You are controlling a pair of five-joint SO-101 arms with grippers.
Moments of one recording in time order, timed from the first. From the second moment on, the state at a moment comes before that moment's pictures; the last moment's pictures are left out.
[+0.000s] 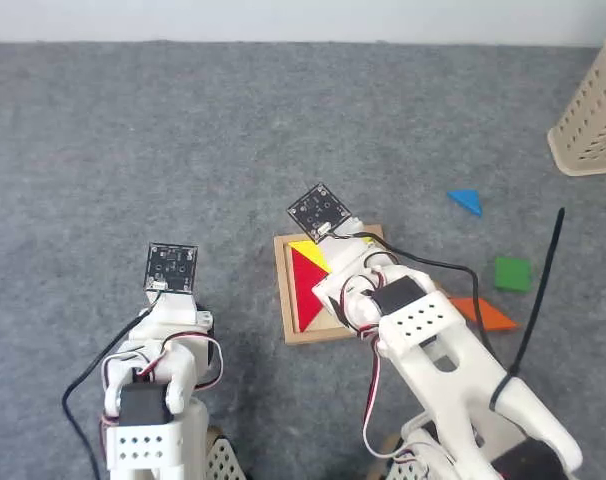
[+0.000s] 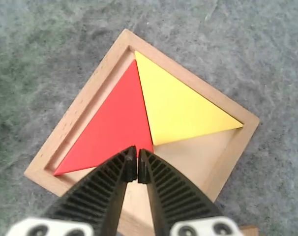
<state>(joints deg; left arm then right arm) -8.7 -102.7 96.9 71.2 -1.3 -33.4 -29.5 57.8 39.0 12.0</state>
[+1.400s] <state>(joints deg) -8.7 -102.7 96.9 71.2 -1.3 -30.5 -29.5 57.8 39.0 11.8</state>
